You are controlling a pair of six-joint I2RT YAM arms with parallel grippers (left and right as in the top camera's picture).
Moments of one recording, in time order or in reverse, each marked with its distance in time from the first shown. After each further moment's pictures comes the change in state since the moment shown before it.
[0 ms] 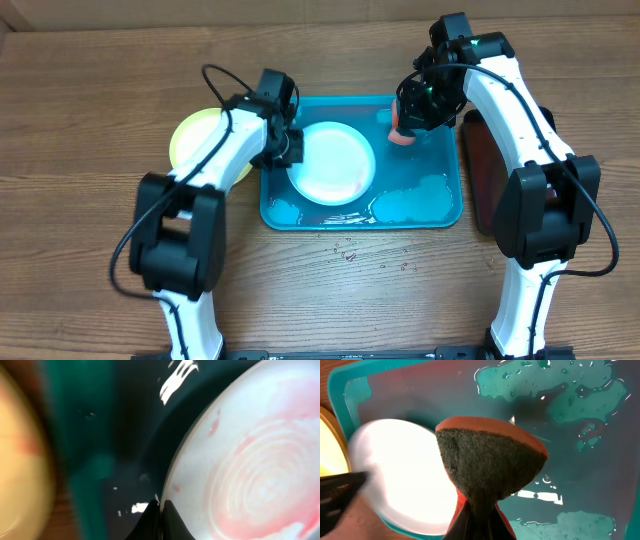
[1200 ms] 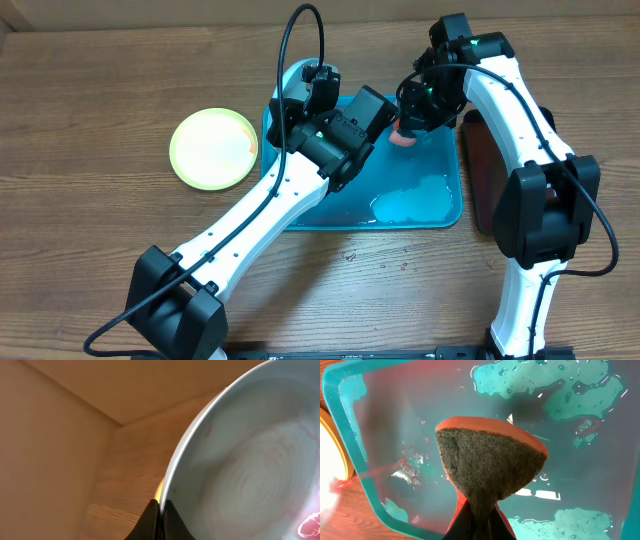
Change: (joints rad) left arm -0.417 -0.237 0.063 -0.041 -1.218 -0.024; right arm 0.000 0.000 0.000 -0.011 0.008 -0.002
